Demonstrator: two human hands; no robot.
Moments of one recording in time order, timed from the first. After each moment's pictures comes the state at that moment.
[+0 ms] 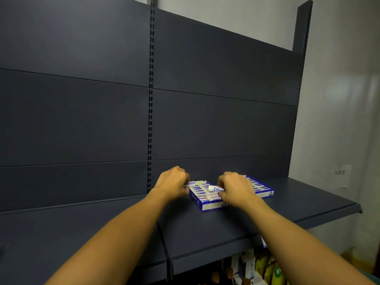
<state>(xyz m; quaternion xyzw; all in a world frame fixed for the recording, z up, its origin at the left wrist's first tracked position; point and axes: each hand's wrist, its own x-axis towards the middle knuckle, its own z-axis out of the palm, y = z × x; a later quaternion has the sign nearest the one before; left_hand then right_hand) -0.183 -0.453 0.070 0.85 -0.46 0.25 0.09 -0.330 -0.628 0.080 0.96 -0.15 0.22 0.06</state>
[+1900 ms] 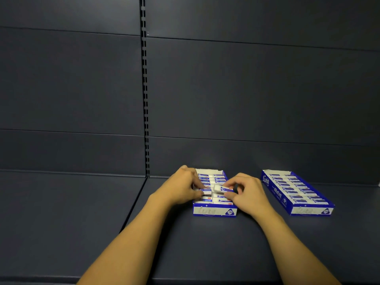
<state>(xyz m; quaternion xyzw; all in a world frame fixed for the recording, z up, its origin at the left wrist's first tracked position) -0.140 -0.561 0.003 0.90 -0.36 0.09 0.21 -0.204 -0.787 -0.018 0.91 0.04 0.25 -0.33</state>
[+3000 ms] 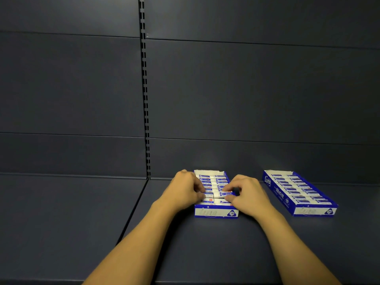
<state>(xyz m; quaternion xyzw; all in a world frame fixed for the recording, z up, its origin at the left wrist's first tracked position) -0.152 -0.568 -0.004 0.91 -0.29 0.12 0.27 -0.200 -0.787 -0.015 0.96 0.02 0.20 -0.22</state>
